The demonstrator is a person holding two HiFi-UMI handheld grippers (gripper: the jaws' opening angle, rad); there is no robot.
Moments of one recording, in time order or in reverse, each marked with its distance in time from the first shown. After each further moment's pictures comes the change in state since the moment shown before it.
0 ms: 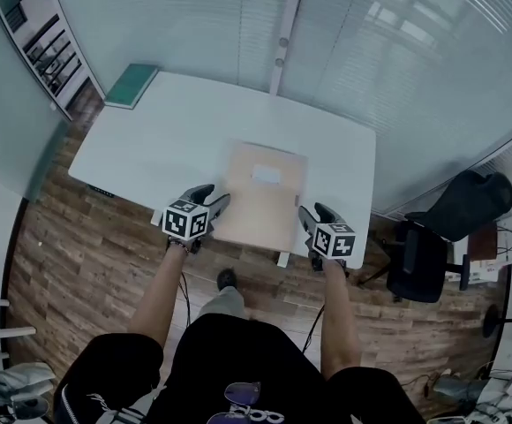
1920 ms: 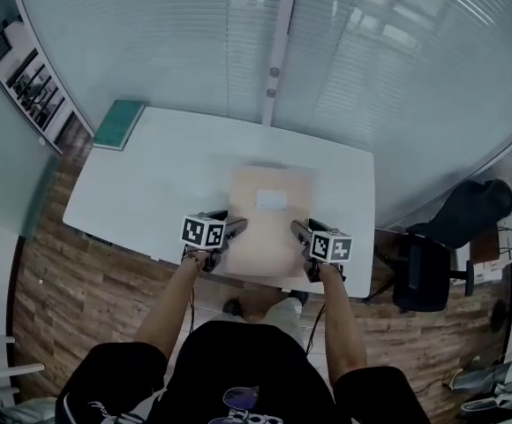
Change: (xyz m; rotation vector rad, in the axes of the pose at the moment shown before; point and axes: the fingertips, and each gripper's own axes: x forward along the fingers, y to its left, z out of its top) left arm 0.090 0.028 0.009 -0.133 0.194 -0.142; right arm 0.086 -0.021 0.023 0.178 0.066 0.014
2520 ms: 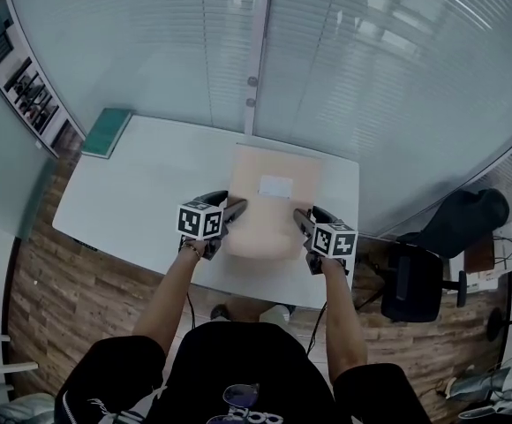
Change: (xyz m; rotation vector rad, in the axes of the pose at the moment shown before) left arm 0.036 -0.053 0.110 0.099 -0.178 0.040; right arm -0.039 -0.053 0.093 -0.107 -0.108 -0.002
